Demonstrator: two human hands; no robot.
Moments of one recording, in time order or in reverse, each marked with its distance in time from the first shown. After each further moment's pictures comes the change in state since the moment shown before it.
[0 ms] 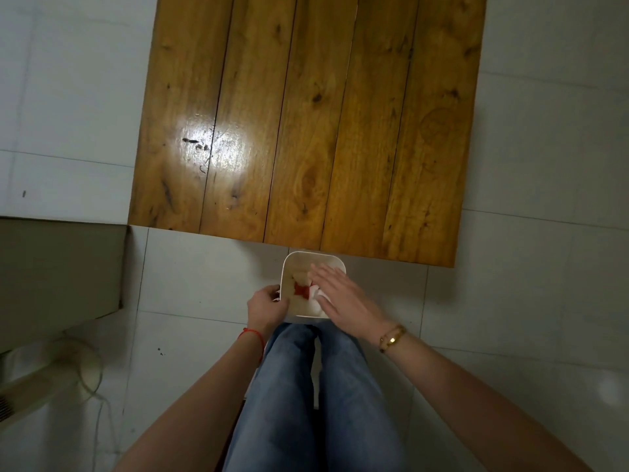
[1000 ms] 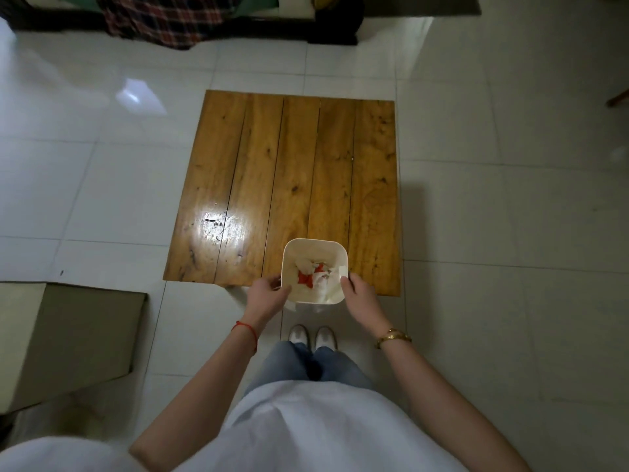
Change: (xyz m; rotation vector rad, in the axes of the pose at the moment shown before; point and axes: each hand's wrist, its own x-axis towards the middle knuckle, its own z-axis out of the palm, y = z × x) left_hand -0.134 0.134 -0.068 -0.027 0.003 0.374; right_hand -0.088 -0.071 -0.144 0.655 0.449 0.504
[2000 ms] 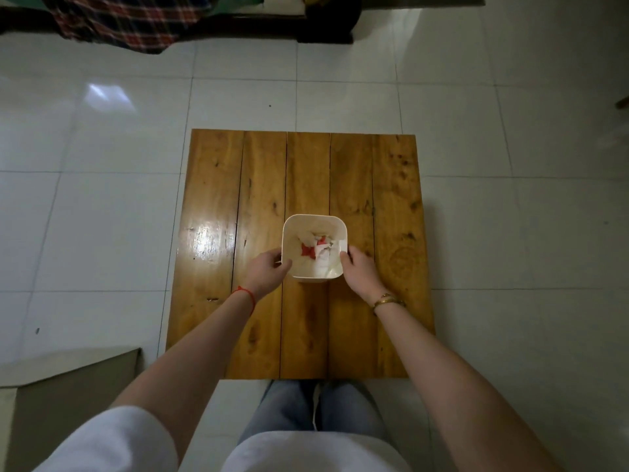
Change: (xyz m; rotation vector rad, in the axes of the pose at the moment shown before) left_hand 0.271 0.116 -0.090 0.232 -0.153 0.182; right_hand 0.257 -0.153 -0.001 -0.047 0.100 0.062
